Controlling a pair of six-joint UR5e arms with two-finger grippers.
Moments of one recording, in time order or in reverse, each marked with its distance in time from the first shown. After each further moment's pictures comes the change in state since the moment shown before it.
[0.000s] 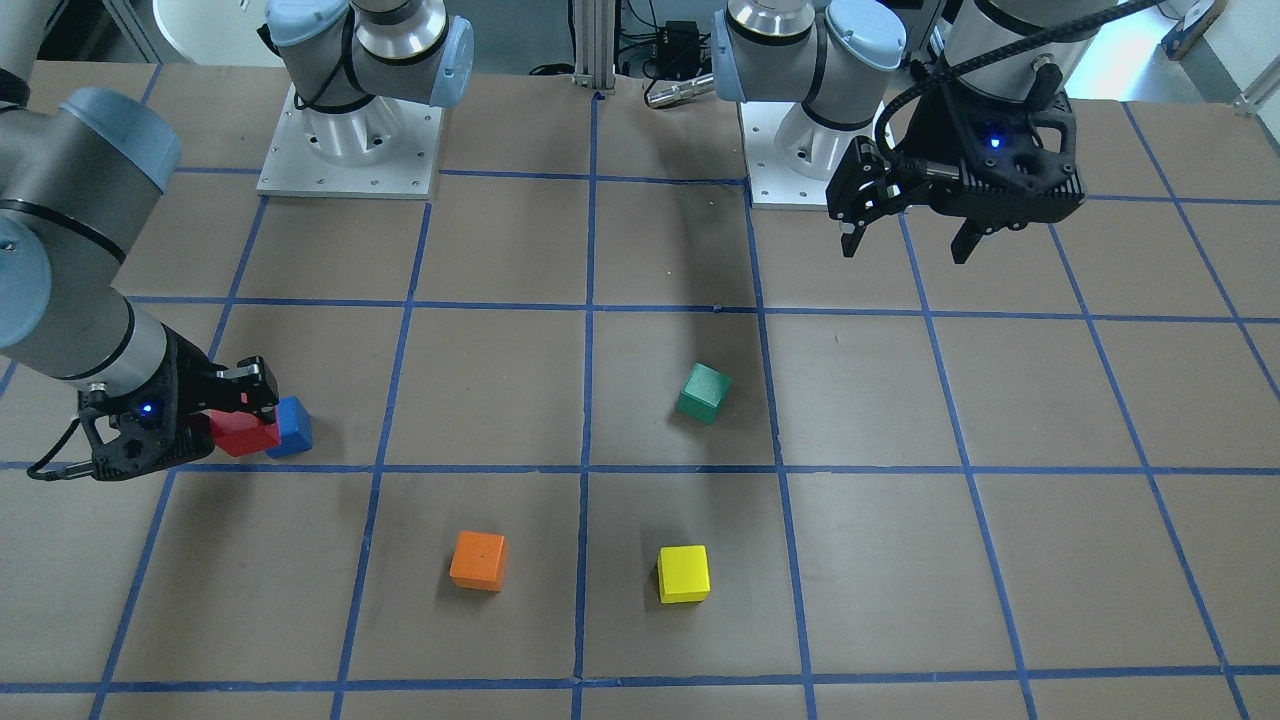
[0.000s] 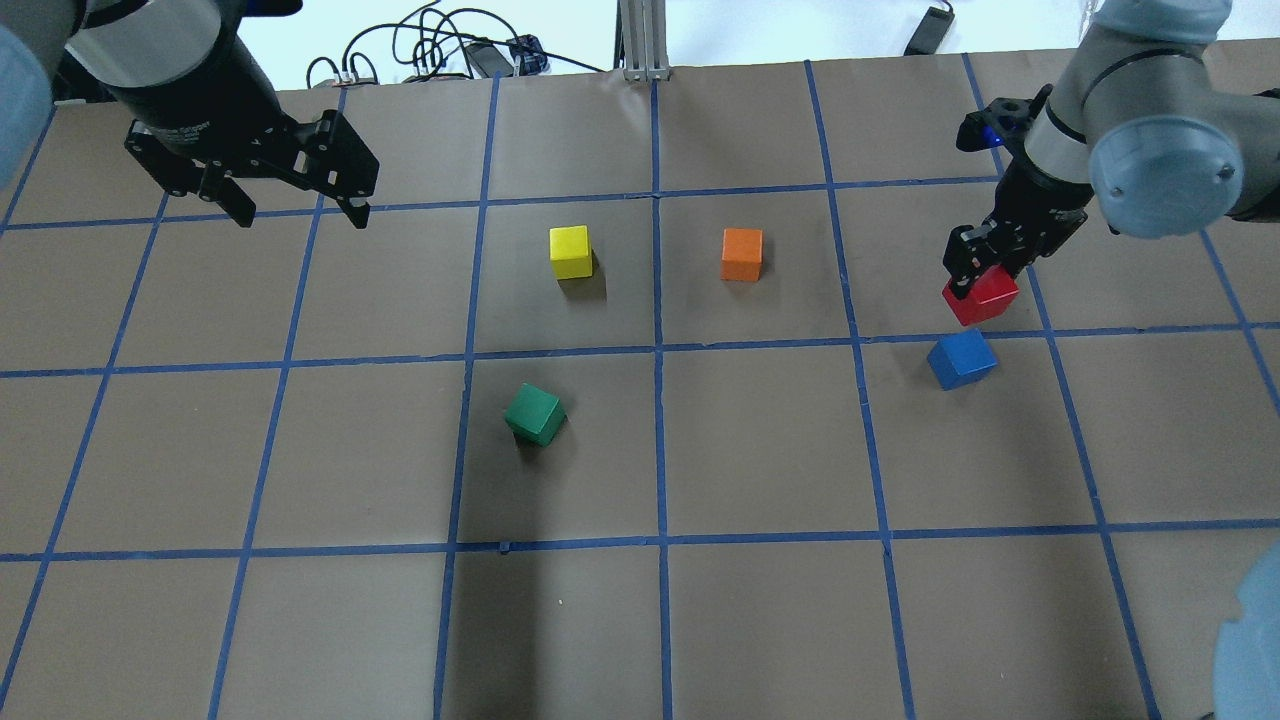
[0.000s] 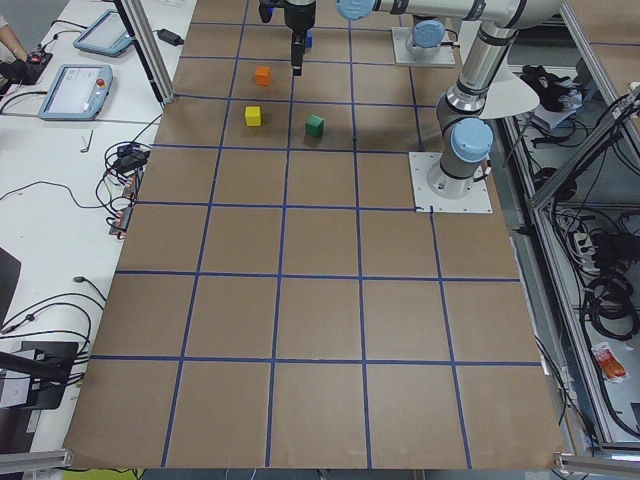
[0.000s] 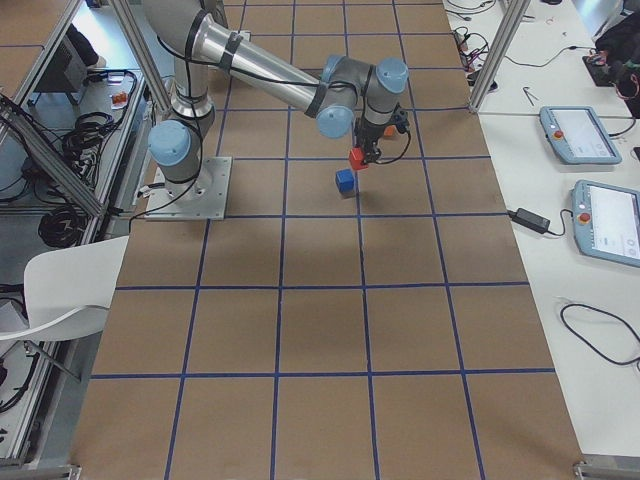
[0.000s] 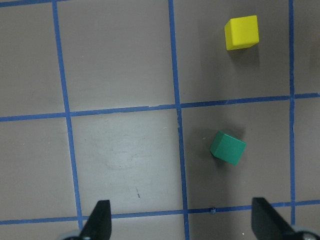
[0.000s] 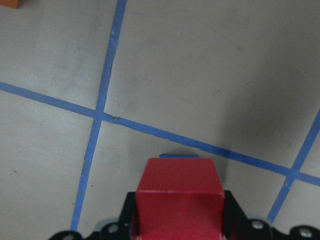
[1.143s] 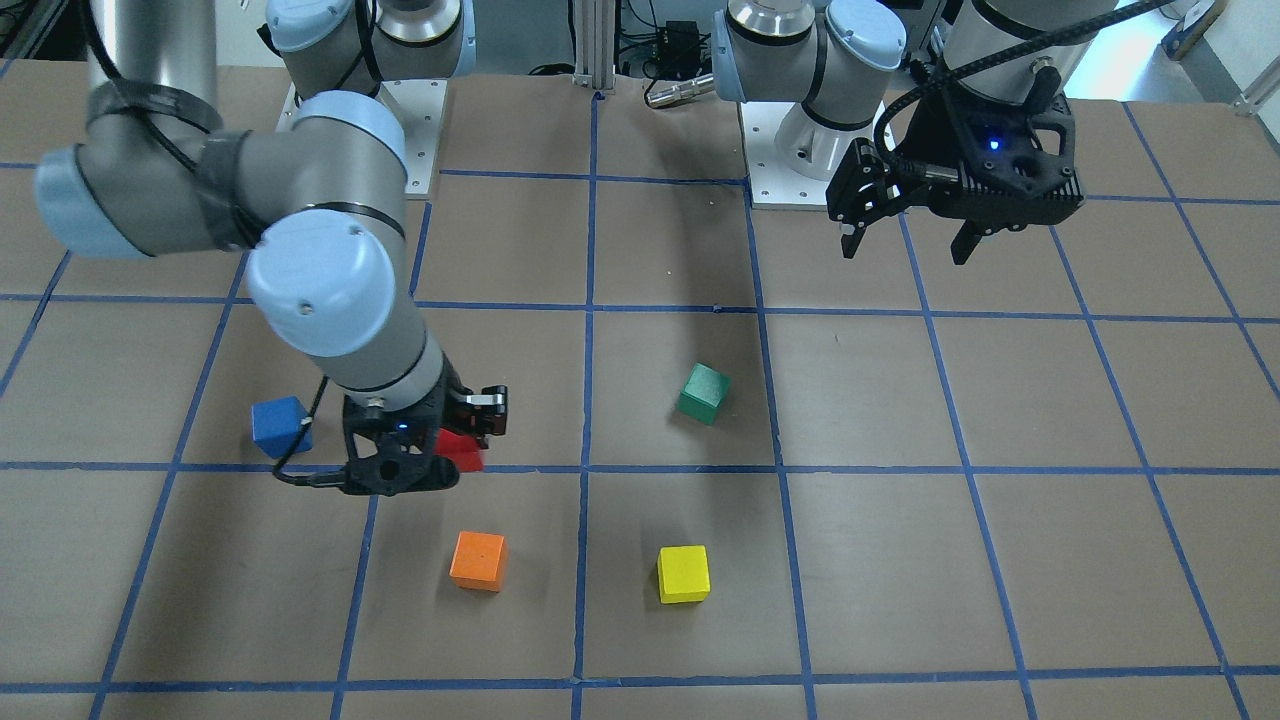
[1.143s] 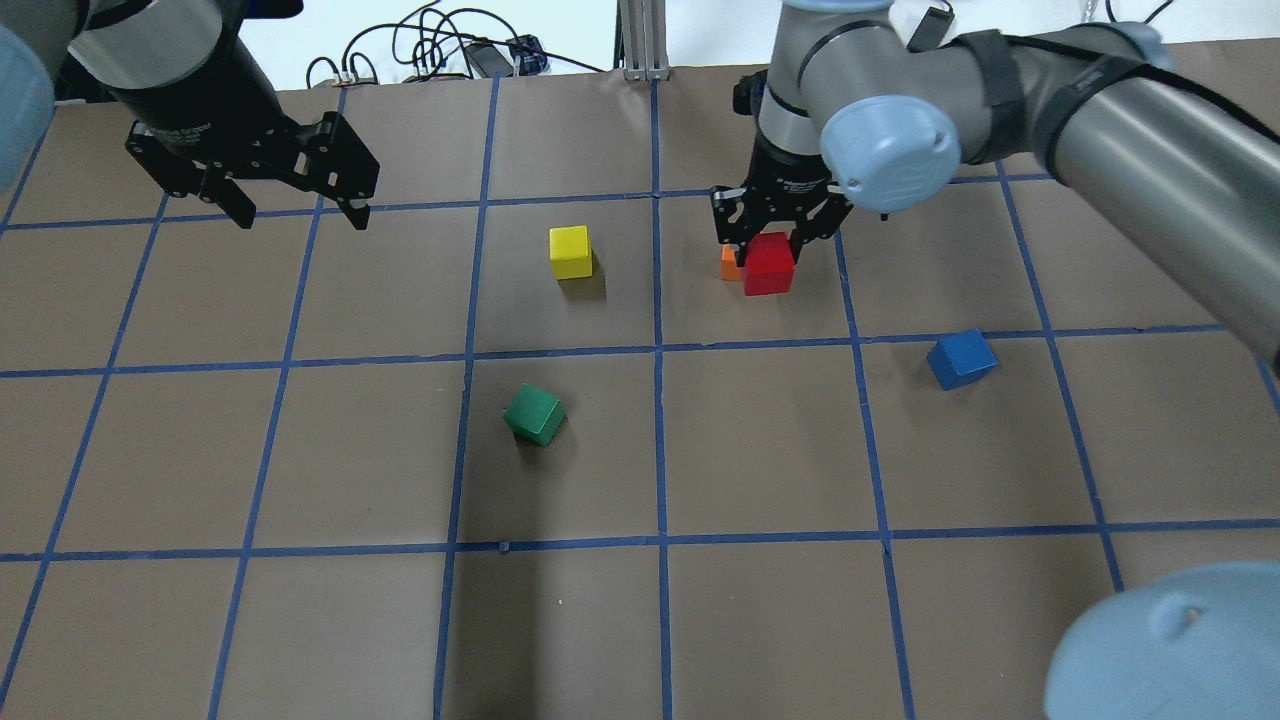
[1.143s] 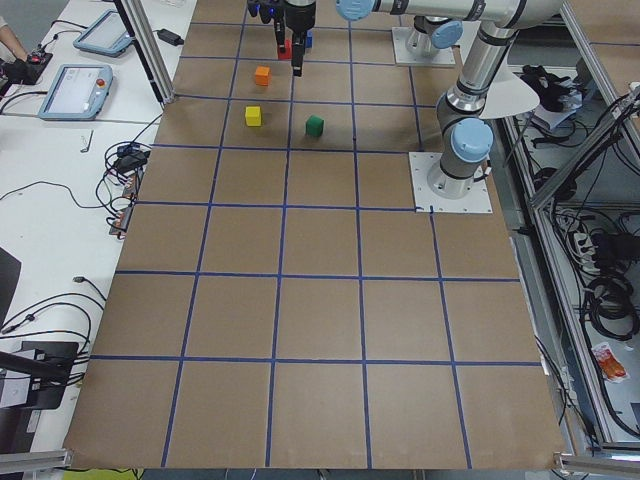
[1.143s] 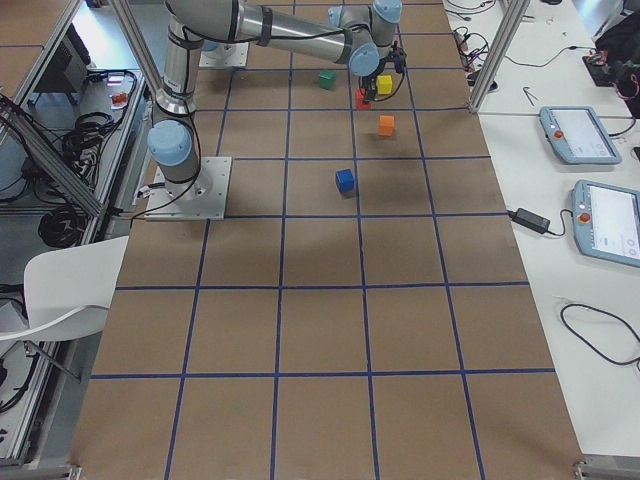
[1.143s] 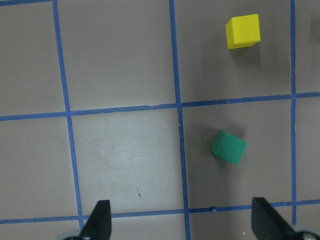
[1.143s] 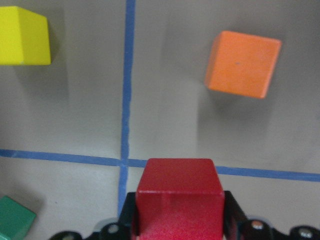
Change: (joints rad) left arm 0.000 -0.001 -0.002 0.000 0.002 0.000; right arm 0.328 0.094 -0.225 0.084 0.054 0.571
